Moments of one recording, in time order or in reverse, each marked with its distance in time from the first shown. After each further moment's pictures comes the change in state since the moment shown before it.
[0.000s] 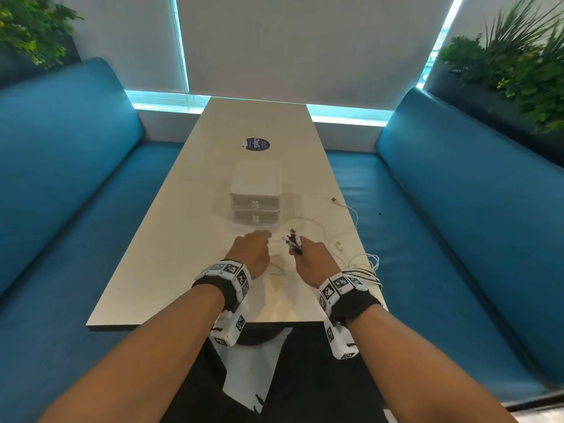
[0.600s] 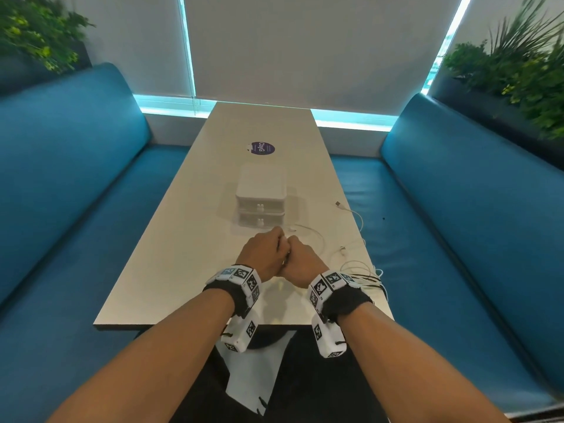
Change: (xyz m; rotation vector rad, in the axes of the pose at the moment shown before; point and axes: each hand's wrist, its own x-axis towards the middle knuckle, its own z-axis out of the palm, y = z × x) left_hand -0.007 0.015 0.001 -0.200 0.212 0.073; right_hand 0.005 -0.027 0.005 0.166 -0.125 -0.039
